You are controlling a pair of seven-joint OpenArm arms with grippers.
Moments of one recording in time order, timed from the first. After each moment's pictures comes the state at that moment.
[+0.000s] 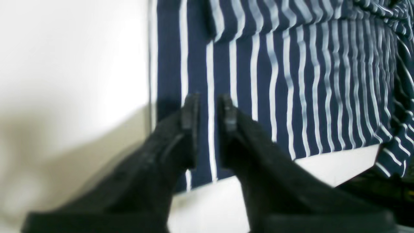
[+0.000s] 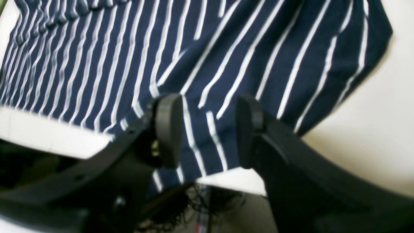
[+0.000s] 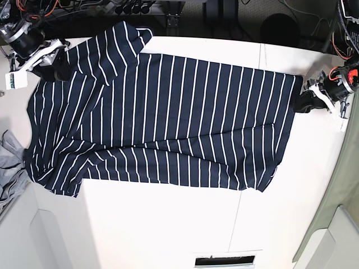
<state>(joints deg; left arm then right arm) 11.1 -29.3 -19.4 73.7 -50.7 -37.9 43.6 -28.4 7.9 30.8 104.9 36.9 31.9 -47.3</state>
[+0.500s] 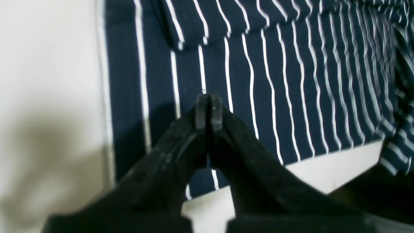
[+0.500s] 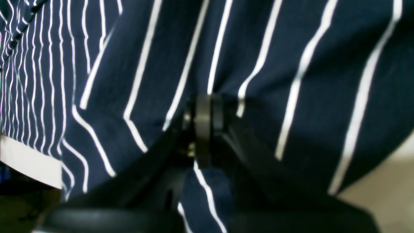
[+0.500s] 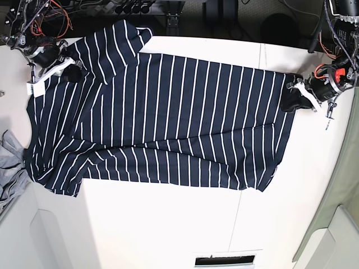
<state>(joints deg) 10.7 -24.5 -17.7 76.3 -43.4 -37.9 43.1 -15.8 8.1 27.5 80.2 34.3 31.8 -47.8</state>
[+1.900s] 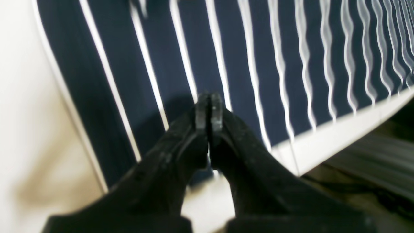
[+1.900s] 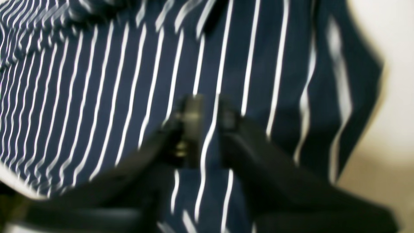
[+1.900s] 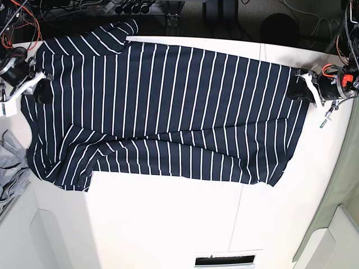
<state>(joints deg) 8.2 -35.7 -6.3 74.1 -43.4 -38.2 46.1 -13.5 18.3 27.3 86.2 37.6 32.6 -46.1</state>
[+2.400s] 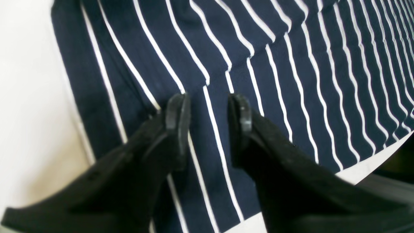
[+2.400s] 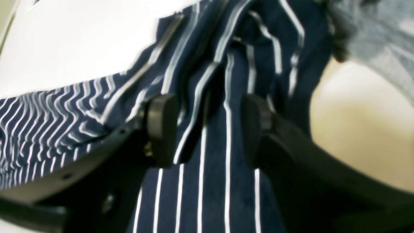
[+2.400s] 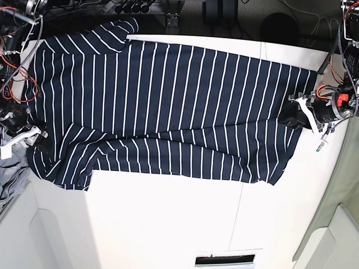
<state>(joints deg) 2.0 -32.4 -6.2 72.9 -41.2 -38.1 44.5 10.0 17.7 27.4 58.9 31.6 31.9 -39.8</state>
